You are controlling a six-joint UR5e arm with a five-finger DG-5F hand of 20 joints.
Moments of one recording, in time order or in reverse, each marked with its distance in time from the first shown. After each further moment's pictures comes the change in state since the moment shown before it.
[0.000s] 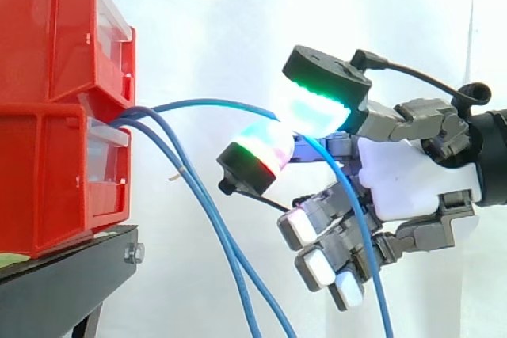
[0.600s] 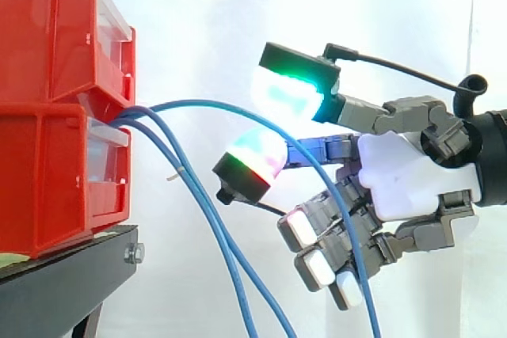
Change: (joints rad) arm -0.001 0.000 0.000 0.000 -0.001 0.000
